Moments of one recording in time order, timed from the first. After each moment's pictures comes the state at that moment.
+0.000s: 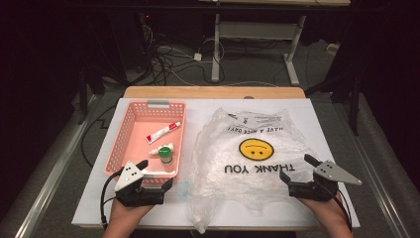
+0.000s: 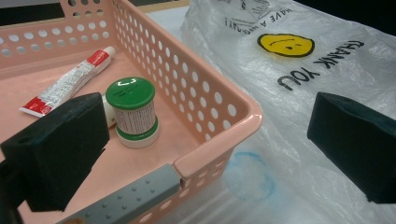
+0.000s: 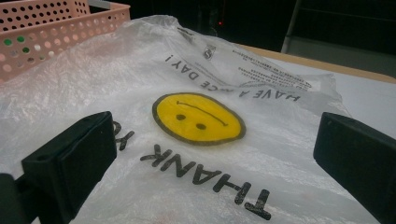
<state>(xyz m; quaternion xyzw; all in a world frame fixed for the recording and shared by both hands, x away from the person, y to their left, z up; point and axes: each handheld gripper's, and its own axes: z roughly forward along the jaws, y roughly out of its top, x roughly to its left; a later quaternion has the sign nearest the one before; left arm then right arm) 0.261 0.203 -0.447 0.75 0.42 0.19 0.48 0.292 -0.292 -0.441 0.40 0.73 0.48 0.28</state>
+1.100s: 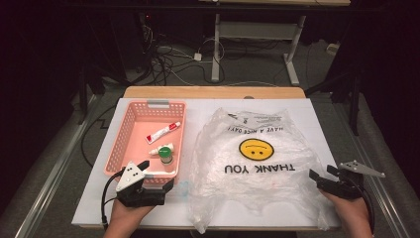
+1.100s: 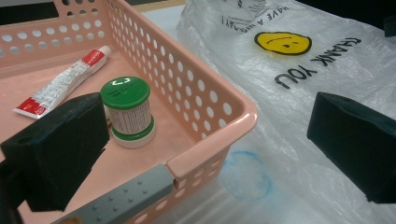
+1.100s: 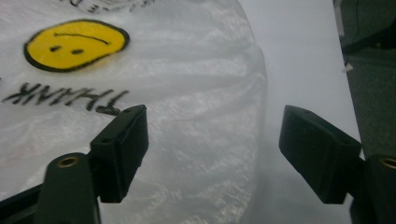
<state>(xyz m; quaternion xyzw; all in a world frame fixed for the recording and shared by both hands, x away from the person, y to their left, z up) 0.260 0.201 -0.447 0.75 0.41 0.19 0.48 0.310 -0.379 -0.473 0.56 0.71 0.37 0.22</state>
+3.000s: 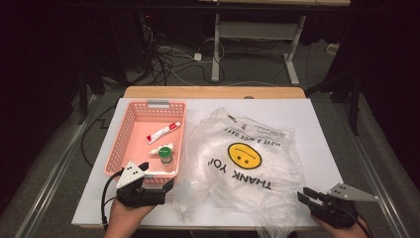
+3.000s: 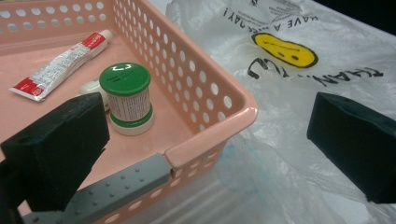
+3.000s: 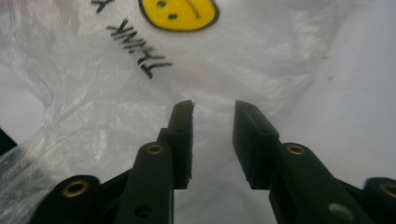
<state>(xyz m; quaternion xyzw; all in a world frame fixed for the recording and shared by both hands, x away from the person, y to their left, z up) 0.260 0.201 -0.444 0.74 0.44 0.16 0.47 0.241 -0.332 -0.449 0.44 0.78 0.41 0.18</state>
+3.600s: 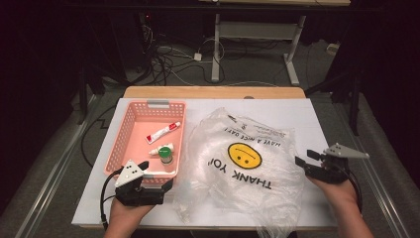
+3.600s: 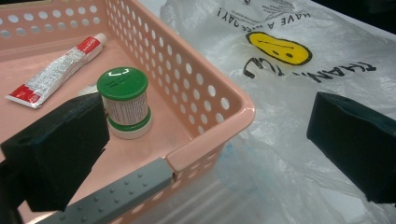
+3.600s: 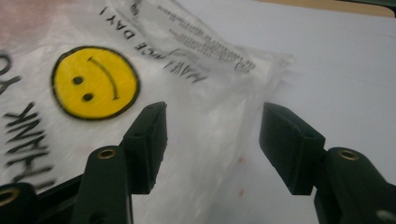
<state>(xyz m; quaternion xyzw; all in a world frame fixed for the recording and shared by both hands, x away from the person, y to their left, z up) 0.262 0.204 -0.442 0.75 0.43 0.16 0.48 0.351 -0.337 -0.439 0.46 0.76 0.41 0.21</state>
